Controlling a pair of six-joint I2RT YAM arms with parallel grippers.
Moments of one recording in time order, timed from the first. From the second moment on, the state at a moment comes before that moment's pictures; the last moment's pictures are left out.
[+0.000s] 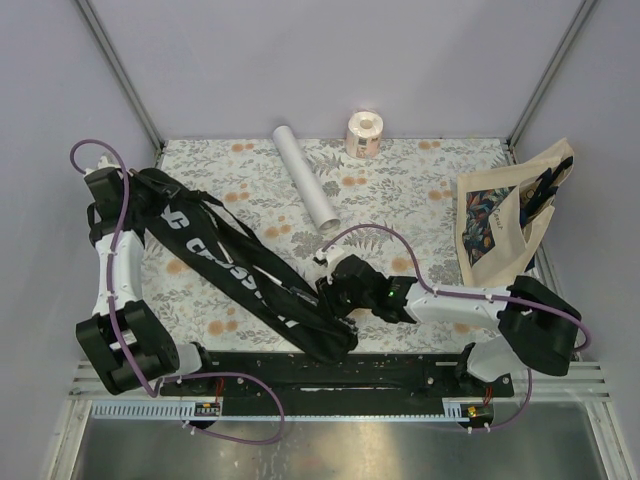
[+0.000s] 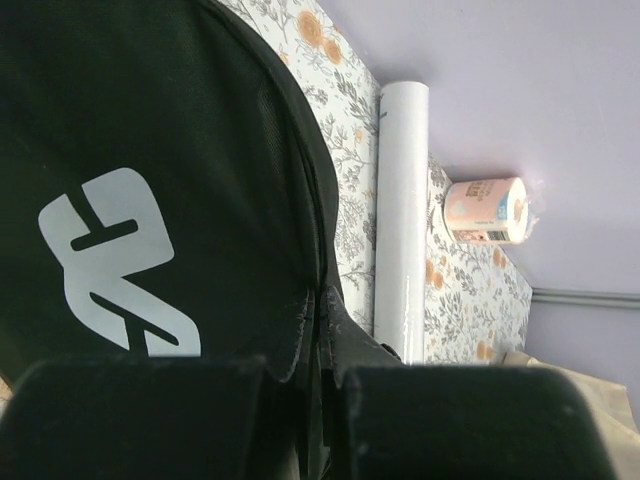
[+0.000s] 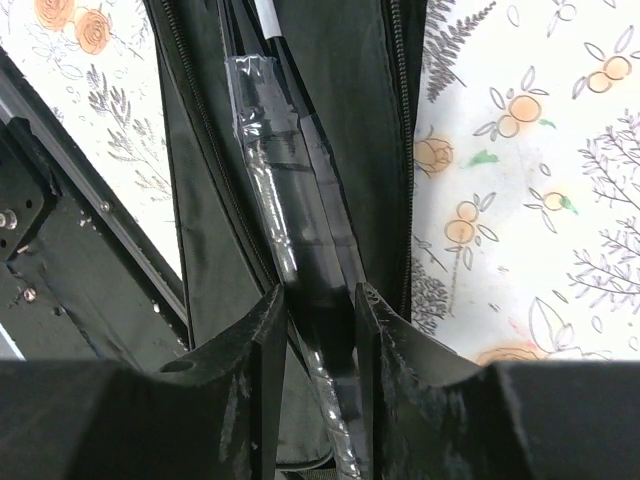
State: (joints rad) left arm 0.40 1.31 1.05 -0.23 0.43 -0.70; right arm 1.03 1.43 0.72 0.02 -0.06 0.40
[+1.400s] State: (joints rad) left arm 0.41 1.30 1.03 -0.27 0.56 -0.71; right arm 0.88 1.71 0.88 0.06 -0.33 0.35
